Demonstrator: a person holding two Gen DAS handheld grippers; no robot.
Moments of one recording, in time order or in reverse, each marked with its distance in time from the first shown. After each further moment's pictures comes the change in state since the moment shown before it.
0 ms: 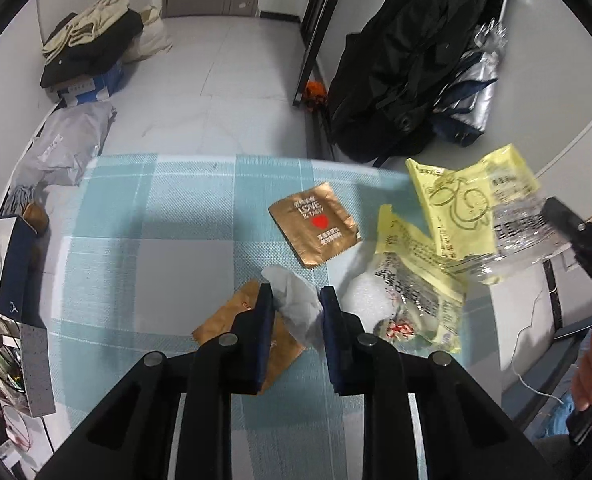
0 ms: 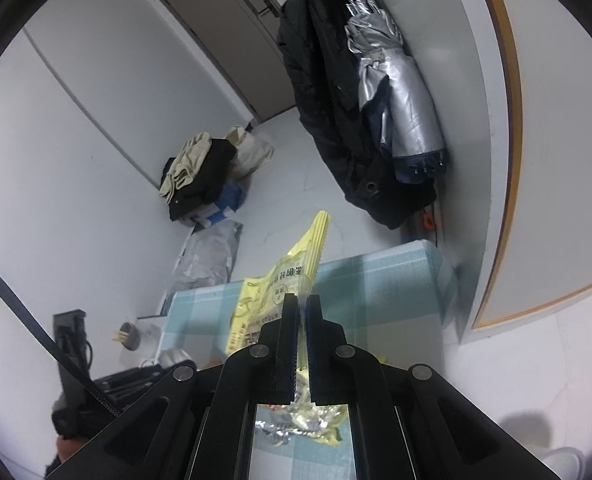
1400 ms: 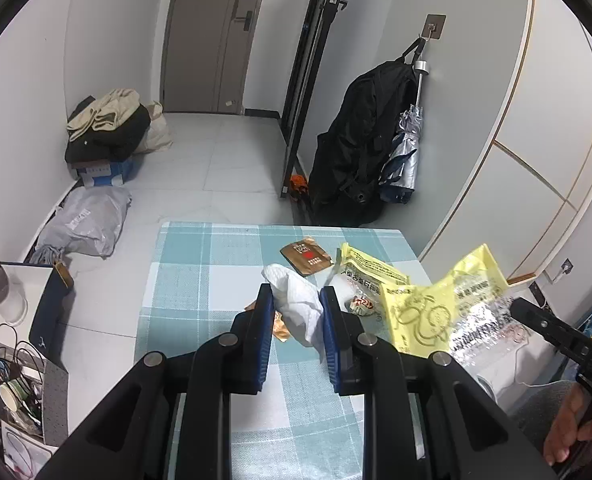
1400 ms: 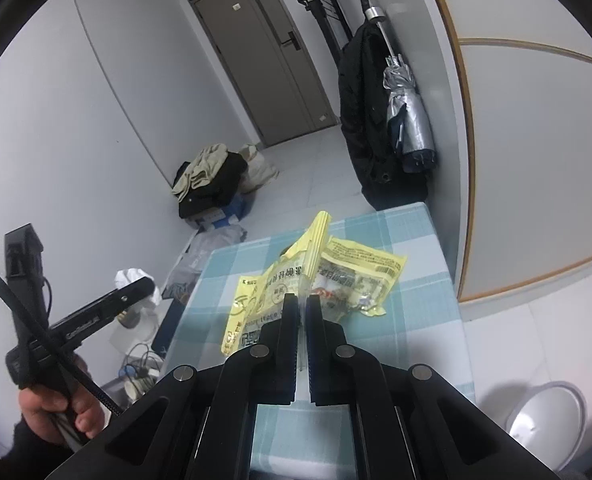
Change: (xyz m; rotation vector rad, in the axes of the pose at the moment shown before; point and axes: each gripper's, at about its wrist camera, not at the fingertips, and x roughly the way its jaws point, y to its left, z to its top) left arm -0.113 0.008 -0.066 0.096 -0.366 -0.041; right arm -0.106 0.090 -0.135 -0.103 -0.148 -0.073
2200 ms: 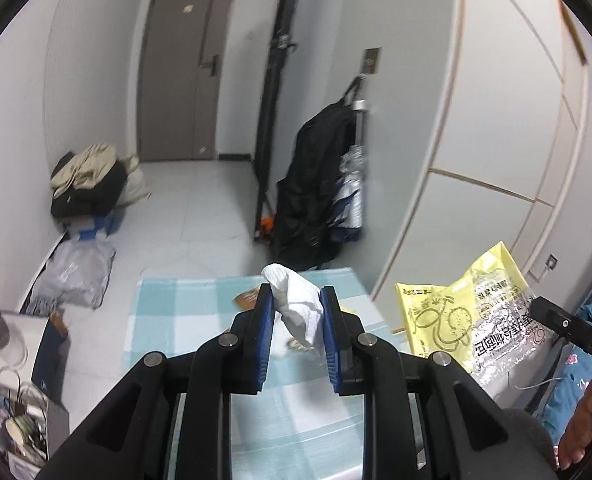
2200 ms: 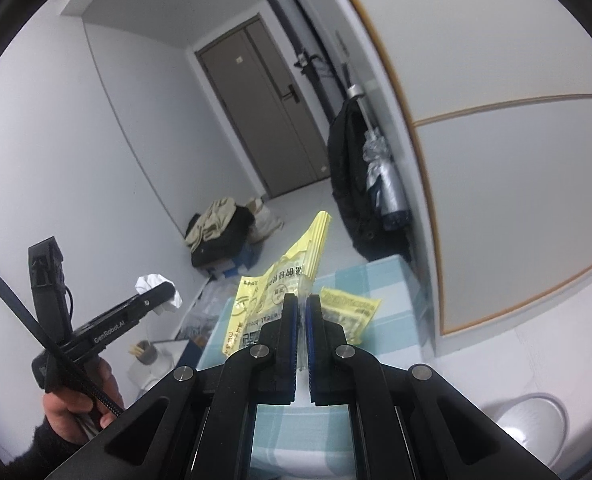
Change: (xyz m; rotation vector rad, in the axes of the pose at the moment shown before) left arm -0.053 -0.074 0.017 0.113 -0.146 -0.059; right arm -0.111 -0.025 0.012 0.032 -0.194 0.025
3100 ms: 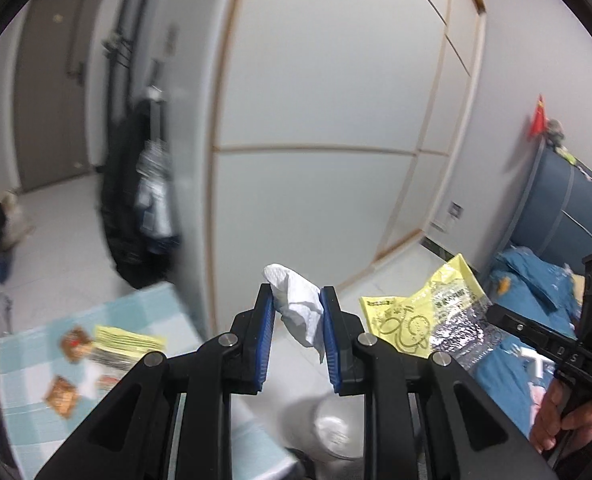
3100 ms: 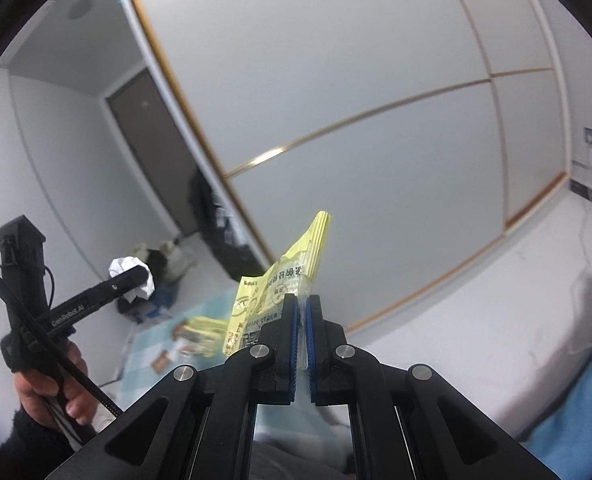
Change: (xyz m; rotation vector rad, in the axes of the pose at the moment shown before) left arm 0.044 -0.183 0.011 0.188 0.120 -0.388; right arm -0.121 -0.157 0.002 0.160 -0.086 -0.305
